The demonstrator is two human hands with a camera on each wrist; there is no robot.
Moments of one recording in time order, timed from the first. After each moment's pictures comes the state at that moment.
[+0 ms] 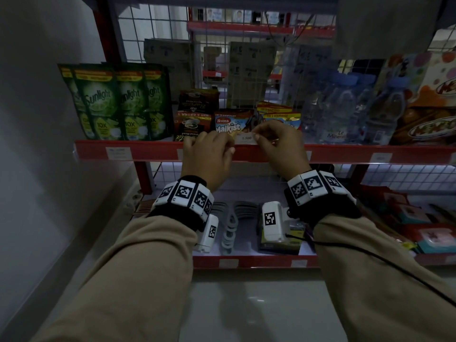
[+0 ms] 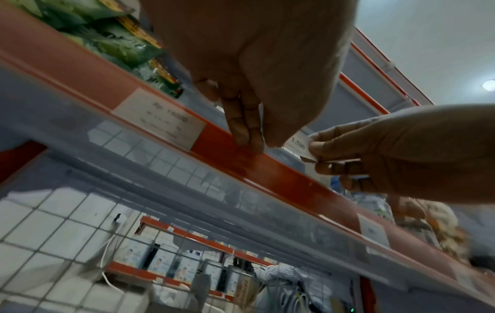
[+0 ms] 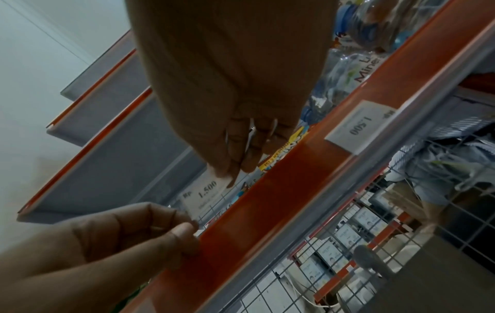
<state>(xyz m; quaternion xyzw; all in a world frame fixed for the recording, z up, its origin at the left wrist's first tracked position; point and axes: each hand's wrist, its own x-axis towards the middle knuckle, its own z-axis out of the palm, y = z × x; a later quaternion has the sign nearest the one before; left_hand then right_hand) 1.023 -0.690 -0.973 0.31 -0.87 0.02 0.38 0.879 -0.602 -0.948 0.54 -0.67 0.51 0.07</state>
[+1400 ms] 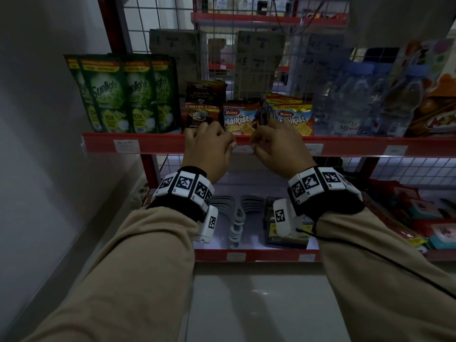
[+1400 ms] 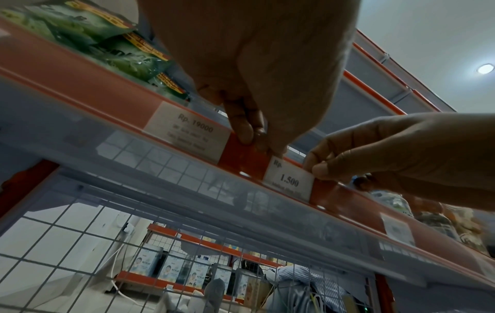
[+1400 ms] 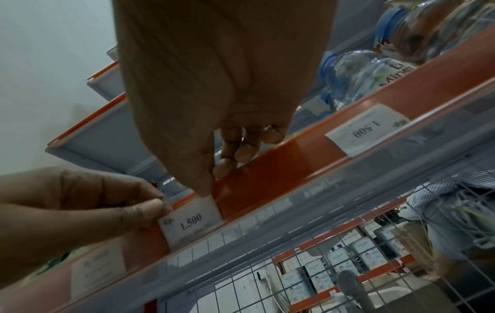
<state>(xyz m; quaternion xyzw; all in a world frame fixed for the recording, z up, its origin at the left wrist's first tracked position) 1.035 -0.706 -0.976 0.31 -0.89 0.09 0.33 0.885 -0.608 -0.957 0.61 -0.73 0.24 0.18</state>
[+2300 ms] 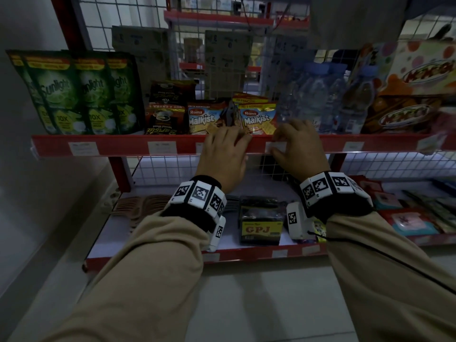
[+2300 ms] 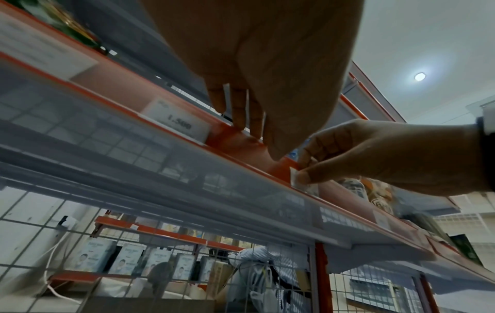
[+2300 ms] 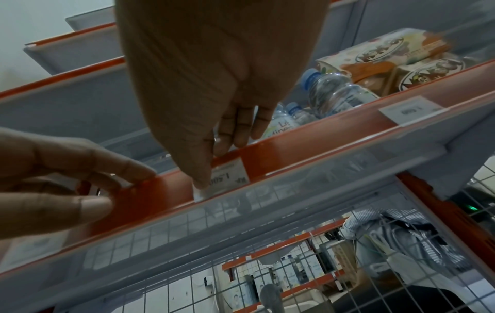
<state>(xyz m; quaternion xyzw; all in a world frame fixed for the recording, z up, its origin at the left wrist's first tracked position) 0.968 -0.649 -0.986 0.22 -0.91 0.11 0.33 0.811 -0.547 -0.964 0.54 -0.77 0.25 0.23</state>
